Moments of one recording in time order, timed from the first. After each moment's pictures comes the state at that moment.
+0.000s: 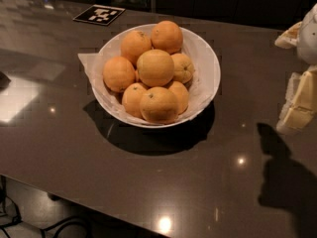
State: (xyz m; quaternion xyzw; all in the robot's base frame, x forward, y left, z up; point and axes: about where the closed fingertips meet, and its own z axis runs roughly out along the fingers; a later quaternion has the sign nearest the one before) arm 0.438 -0.217 0.976 -0.60 0.78 -0.03 0.16
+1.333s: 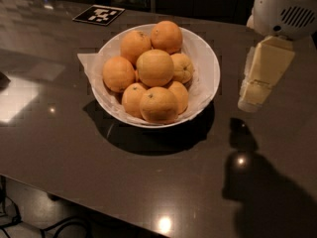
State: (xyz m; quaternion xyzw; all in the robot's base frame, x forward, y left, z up) arm 0.455 -0.156 1.005 -0.60 0.79 -0.05 0.13
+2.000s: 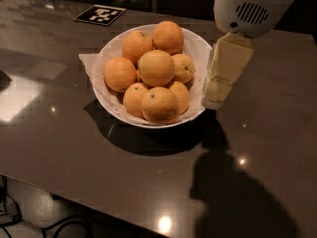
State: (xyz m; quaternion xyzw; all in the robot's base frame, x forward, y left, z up) arm 0.458 -0.106 1.011 -0.60 0.79 -0.05 0.15
